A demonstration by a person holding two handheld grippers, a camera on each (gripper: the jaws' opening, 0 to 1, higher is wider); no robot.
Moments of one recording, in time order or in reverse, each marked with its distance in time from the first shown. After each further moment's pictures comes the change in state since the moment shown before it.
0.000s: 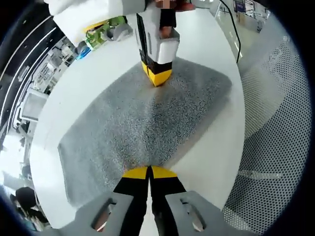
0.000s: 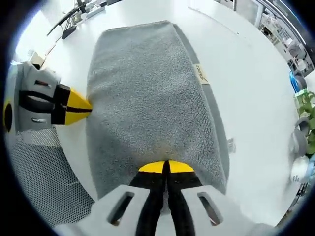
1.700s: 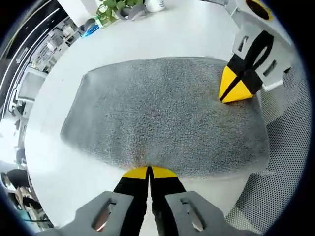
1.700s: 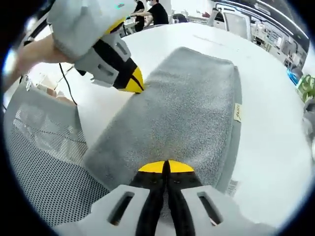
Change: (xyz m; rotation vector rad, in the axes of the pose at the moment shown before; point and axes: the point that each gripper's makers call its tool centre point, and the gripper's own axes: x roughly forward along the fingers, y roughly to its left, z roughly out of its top) left arm 0.008 0.045 -0.028 -0.104 0.126 -0.068; right arm -0.006 0.071 -0.001 0.043 -0.316 0.072
